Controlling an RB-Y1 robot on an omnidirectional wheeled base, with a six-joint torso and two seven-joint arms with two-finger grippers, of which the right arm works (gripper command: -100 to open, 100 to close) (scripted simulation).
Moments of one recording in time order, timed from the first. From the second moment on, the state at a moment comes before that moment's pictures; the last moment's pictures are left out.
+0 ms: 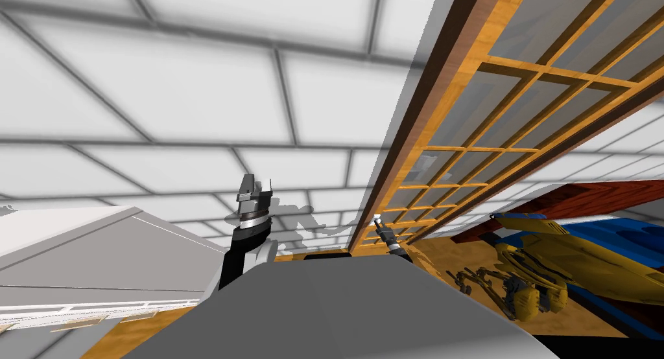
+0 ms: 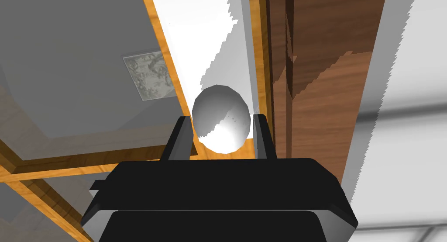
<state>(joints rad) 0.05 -0.34 -0.20 -0.51 0.26 -1.15 0.98</state>
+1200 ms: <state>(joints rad) 0.05 -0.34 -0.15 -0.53 0.17 -1.12 0.72</state>
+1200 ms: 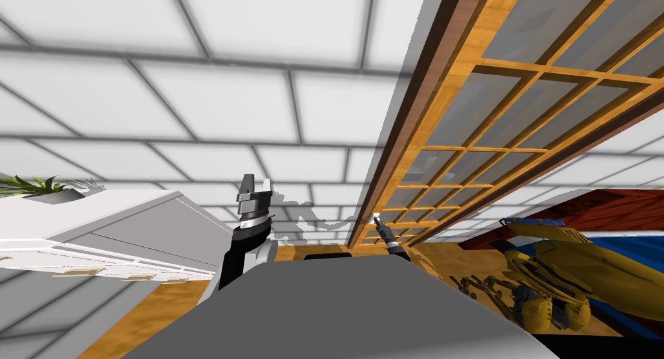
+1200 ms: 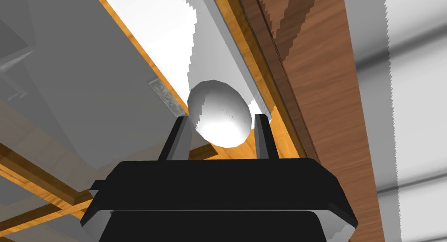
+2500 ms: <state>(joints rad) 0.03 -0.34 -0.10 -0.54 0.07 -1.09 0.40</state>
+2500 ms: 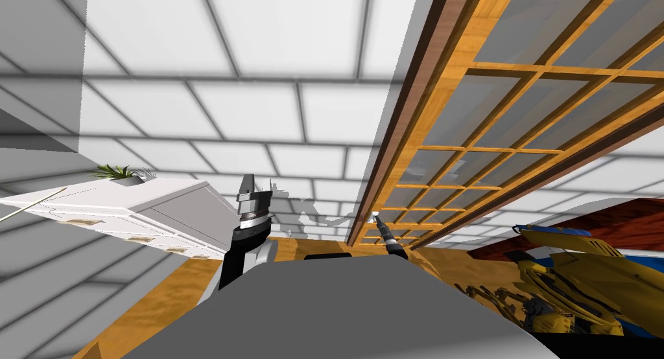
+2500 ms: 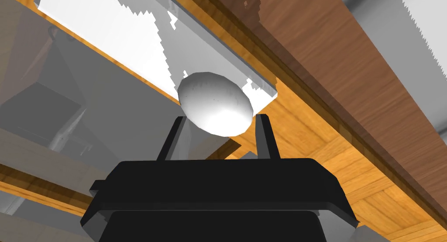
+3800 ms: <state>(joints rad) 0.02 -0.34 -0.05 -0.56 -0.04 -1.06 0.08</state>
